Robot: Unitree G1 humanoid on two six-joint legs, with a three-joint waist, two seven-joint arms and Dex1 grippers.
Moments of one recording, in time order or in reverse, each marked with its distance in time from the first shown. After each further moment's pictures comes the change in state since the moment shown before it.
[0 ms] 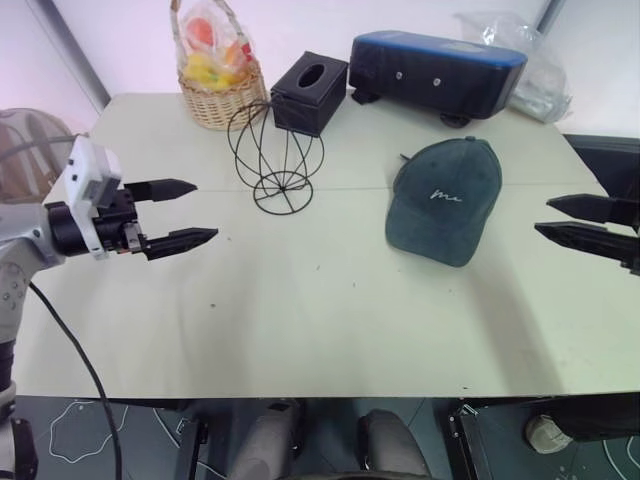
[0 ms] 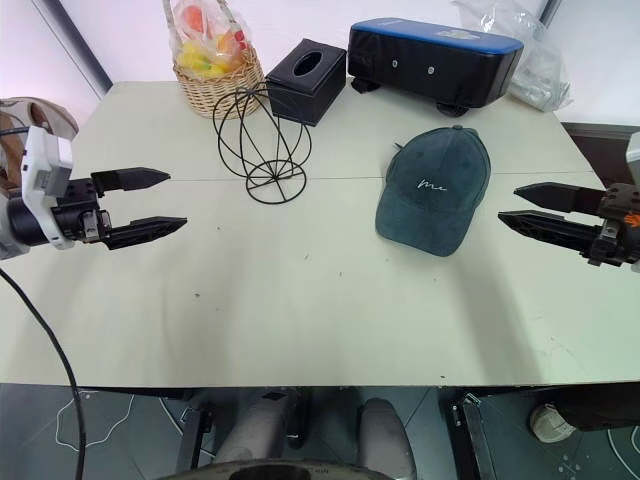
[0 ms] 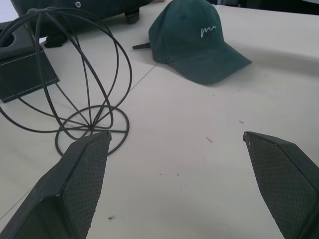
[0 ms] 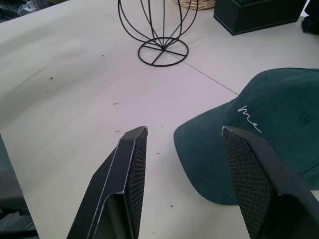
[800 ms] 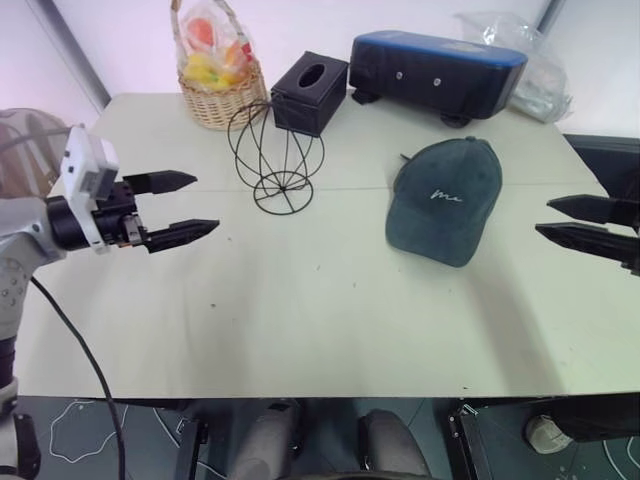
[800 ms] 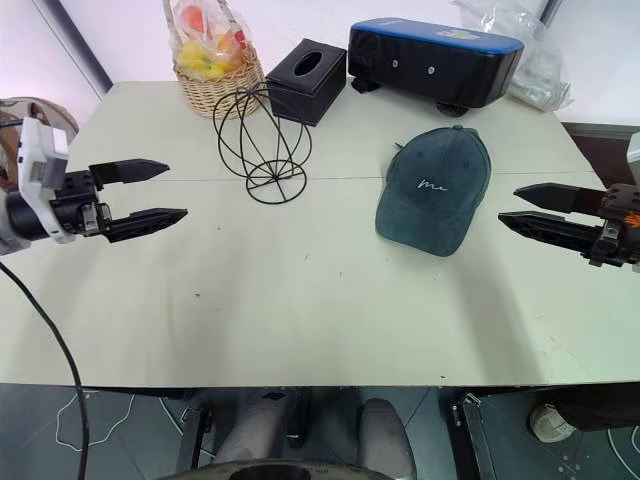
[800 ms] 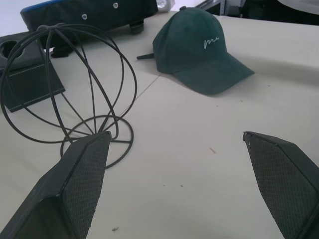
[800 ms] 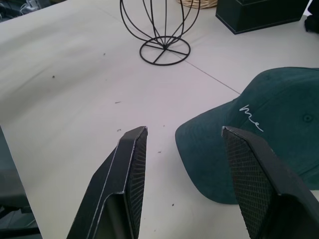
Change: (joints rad) left arm -0.024 -0.010 0.000 0.000 -0.023 0.006 0.029; right arm 0.006 -0.009 -0.001 0.003 -0.006 0.000 0.018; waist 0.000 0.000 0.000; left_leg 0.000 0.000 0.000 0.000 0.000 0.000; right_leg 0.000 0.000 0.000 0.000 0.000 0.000
